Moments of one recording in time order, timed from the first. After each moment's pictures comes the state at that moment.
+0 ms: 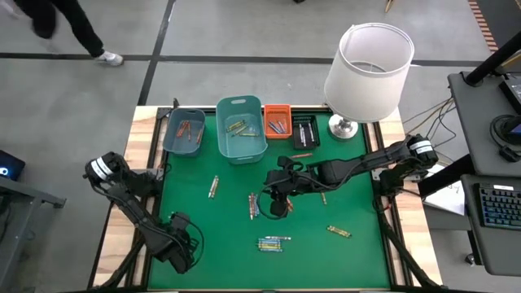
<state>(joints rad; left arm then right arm) -0.93 1.70 0.99 -1.09 0.04 -2.00 0.19 1.67 1.30 -0.36 0.24 0.23</state>
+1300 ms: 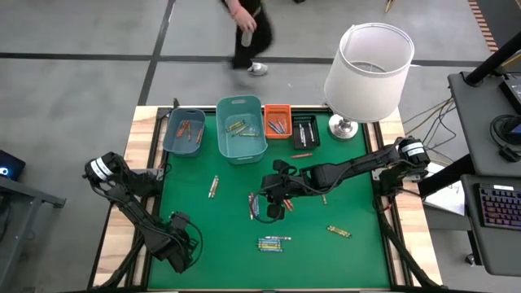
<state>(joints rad) -0.94 1.70 0.91 -0.99 0.01 -2.01 0.19 1.74 1.30 -0.33 0.24 0.18</state>
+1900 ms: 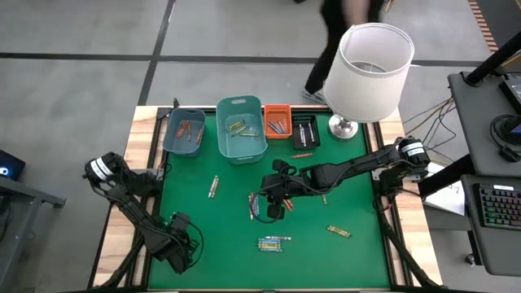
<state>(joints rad) -0.94 1.70 0.92 -0.98 -0.02 -1.97 0.19 1.74 1.30 -0.32 0.24 0.17</state>
